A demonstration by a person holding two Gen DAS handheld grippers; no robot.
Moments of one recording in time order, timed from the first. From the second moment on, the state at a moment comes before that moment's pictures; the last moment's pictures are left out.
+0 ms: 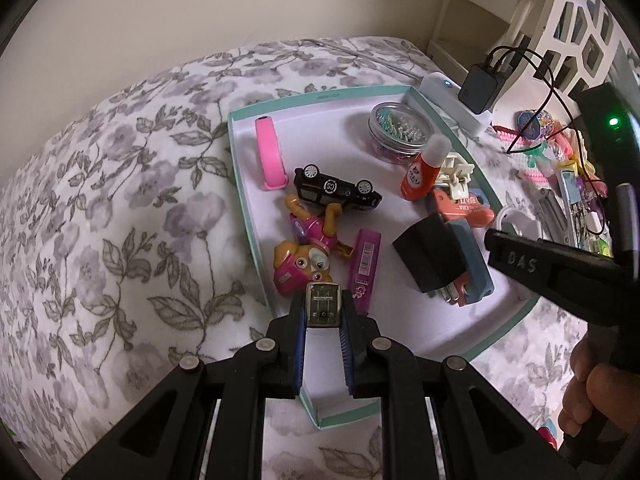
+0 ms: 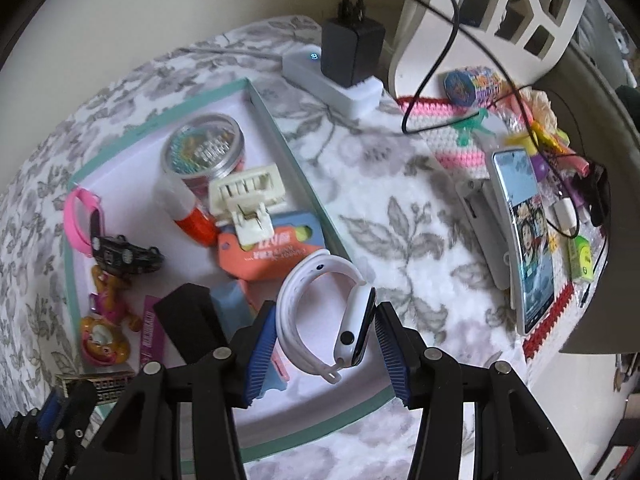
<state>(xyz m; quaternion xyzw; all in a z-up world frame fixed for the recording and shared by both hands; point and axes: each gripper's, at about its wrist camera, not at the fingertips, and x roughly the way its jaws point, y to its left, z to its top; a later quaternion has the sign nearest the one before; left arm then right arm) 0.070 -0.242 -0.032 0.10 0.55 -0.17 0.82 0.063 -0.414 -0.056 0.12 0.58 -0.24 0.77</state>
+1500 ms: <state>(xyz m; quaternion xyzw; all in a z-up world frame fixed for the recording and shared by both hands) 0.099 -0.192 -0.013 0.01 0.51 -0.10 0.85 0.066 -0.387 -0.034 0.12 0.56 -0.18 0.80</state>
